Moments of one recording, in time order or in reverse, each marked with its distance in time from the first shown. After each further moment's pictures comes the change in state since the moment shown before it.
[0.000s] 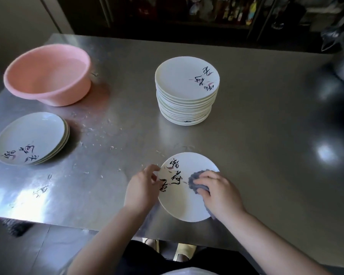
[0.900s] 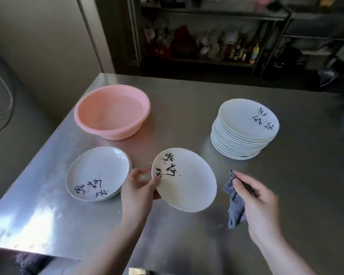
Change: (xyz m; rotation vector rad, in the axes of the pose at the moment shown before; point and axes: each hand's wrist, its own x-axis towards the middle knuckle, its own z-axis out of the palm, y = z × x) left_hand 0.052 -0.079 -0.184 -0.831 0.188 -0.163; right_hand 0.044 -0.173 0.021 1.019 0.539 0.223
